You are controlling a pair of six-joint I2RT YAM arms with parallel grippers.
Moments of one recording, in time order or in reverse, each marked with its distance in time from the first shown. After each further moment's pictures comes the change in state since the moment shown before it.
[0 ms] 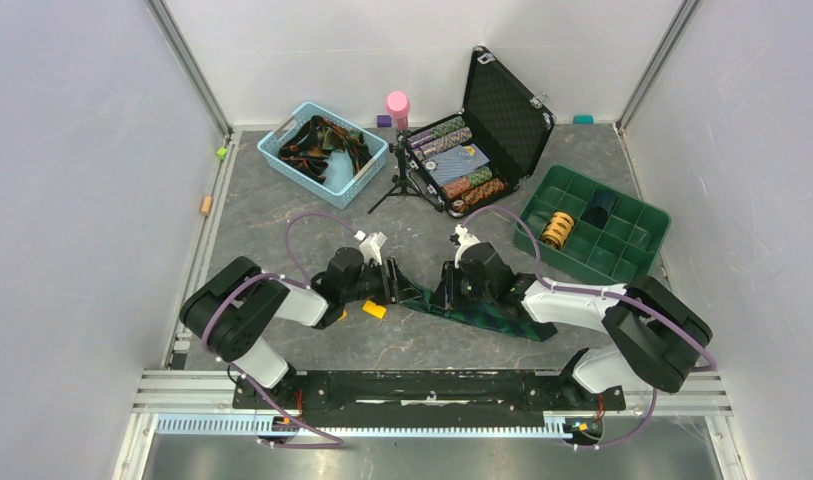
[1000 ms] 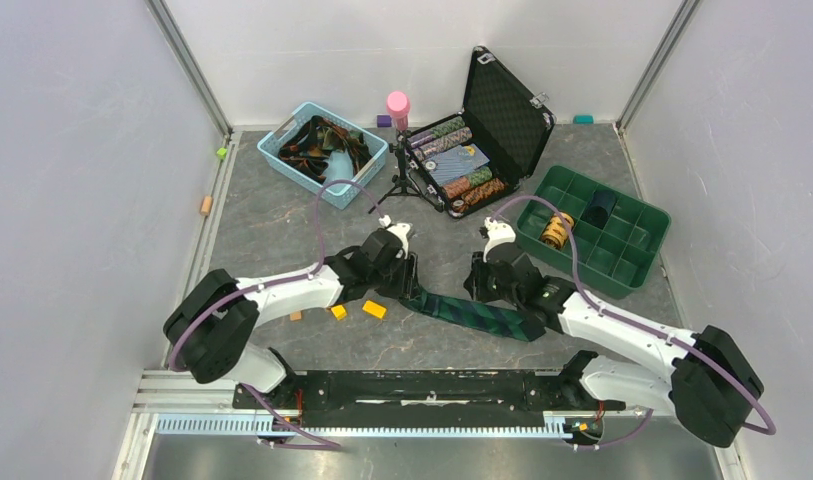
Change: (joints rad) left arm -0.158 -0.127 0.359 -0.828 -0.341 0.246; right arm -0.032 -0.329 -0.004 -0.308 0.289 -0.151
